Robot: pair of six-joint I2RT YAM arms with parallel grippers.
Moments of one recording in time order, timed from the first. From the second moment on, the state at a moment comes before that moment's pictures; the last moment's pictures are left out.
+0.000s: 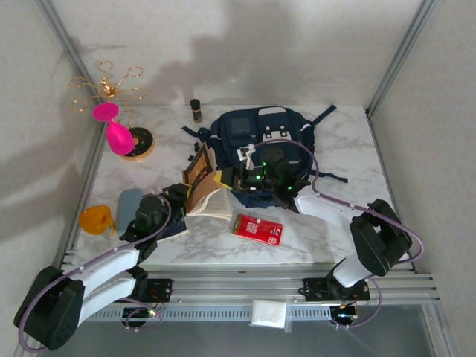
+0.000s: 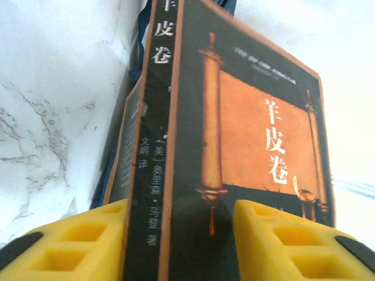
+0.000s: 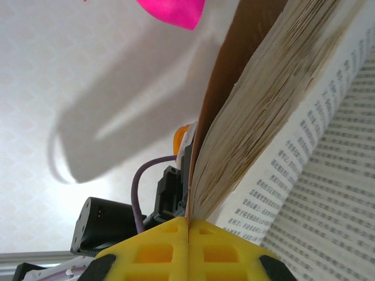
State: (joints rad) left arm -0.41 0.95 0.19 0.50 0.07 -1.73; right arm 0.73 1.52 0.91 0.35 -0.68 1.14
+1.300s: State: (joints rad) left arm -0.62 1.20 0.59 0.79 0.15 -1.60; right arm 0.50 1.26 0.76 0.28 -0.91 1.15
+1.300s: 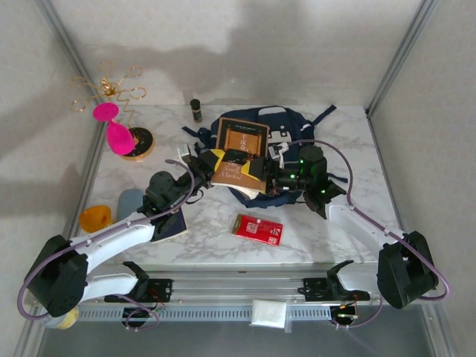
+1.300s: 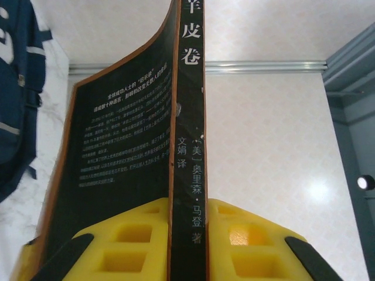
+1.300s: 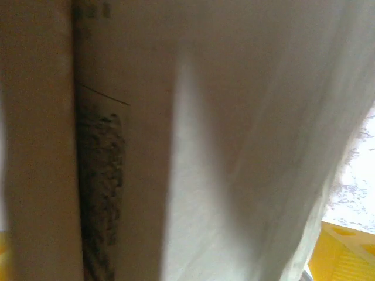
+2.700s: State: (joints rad) left arm -0.68 1.19 0.84 0.18 0.05 -0.89; right arm 0.30 1.05 0.88 -0.12 -0.65 0.92
